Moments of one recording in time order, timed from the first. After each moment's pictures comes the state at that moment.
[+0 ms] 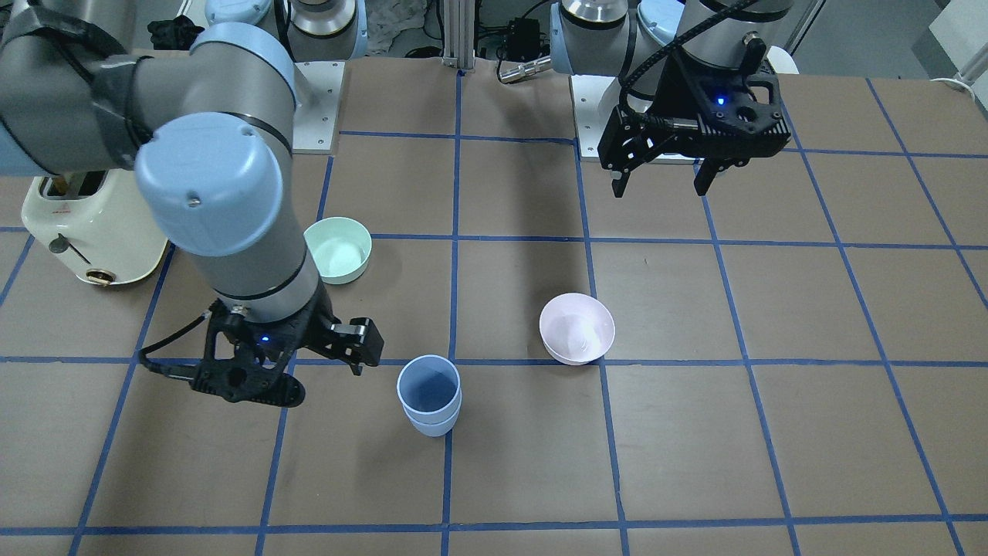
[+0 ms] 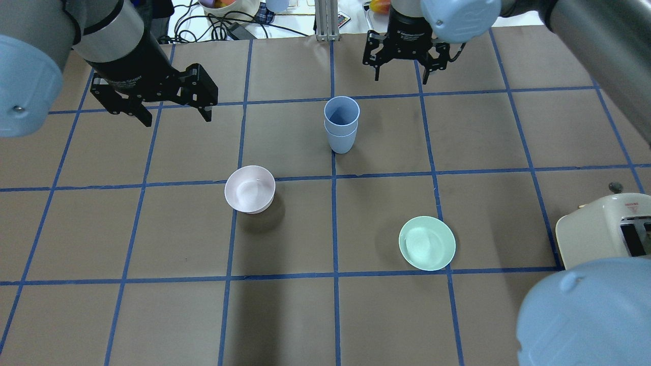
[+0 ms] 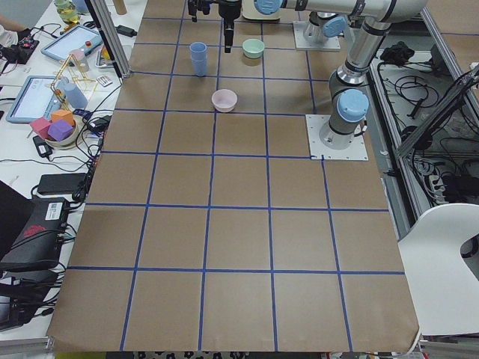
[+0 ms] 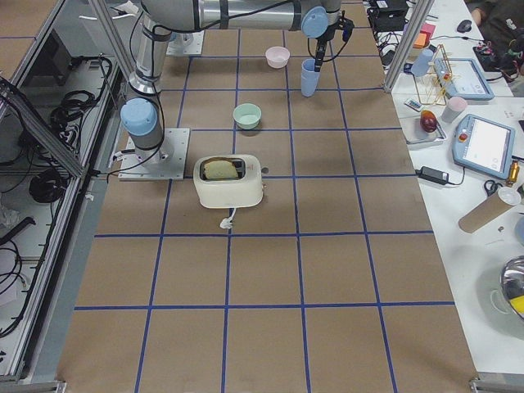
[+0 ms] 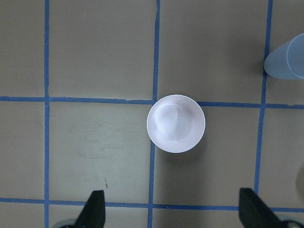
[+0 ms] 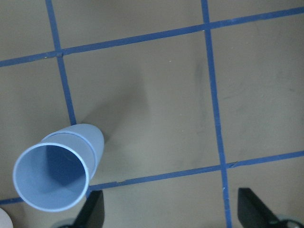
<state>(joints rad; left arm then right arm) -1.61 -1.54 -1.57 -1.53 1.58 -0.09 1.69 -1.16 1.25 -1.66 -1.57 0.24</state>
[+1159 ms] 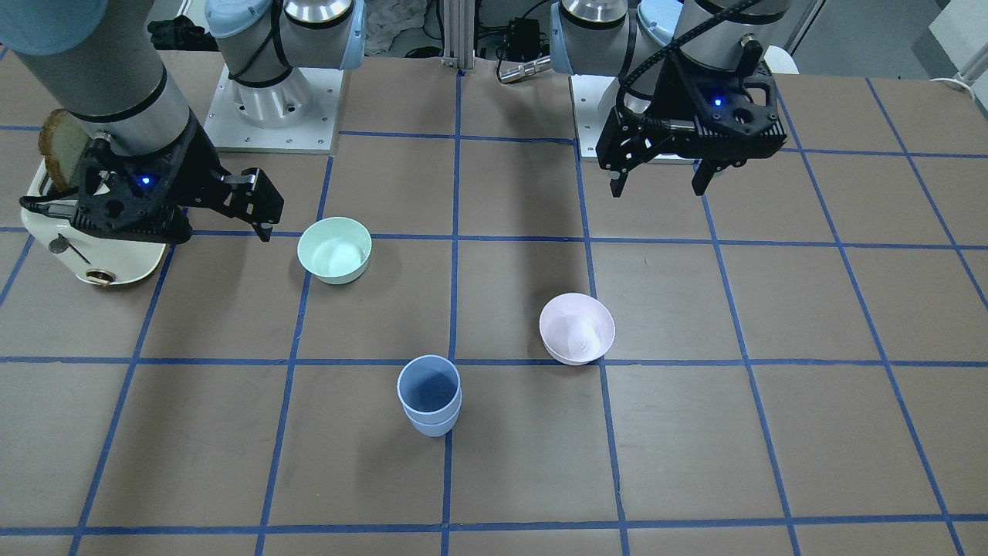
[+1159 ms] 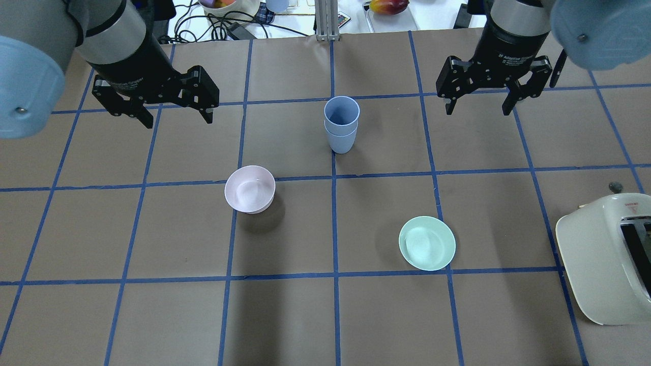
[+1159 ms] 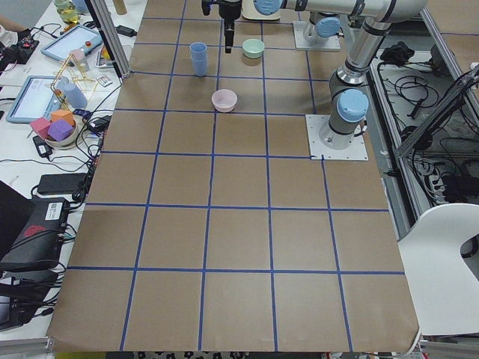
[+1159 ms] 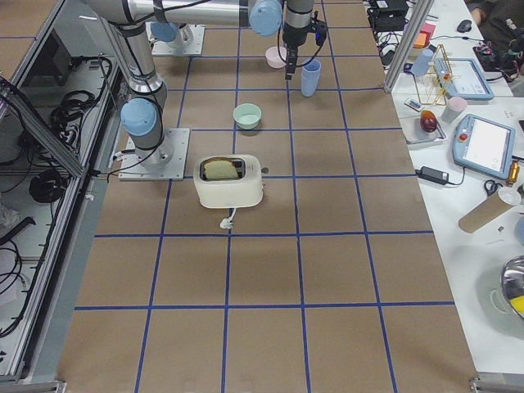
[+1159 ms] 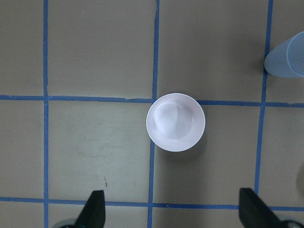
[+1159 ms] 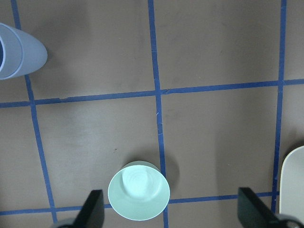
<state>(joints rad) -1.62 -1.54 -1.57 -1.53 1.58 -0.09 1.56 -1.47 1.52 -1.55 -1.57 0.06</state>
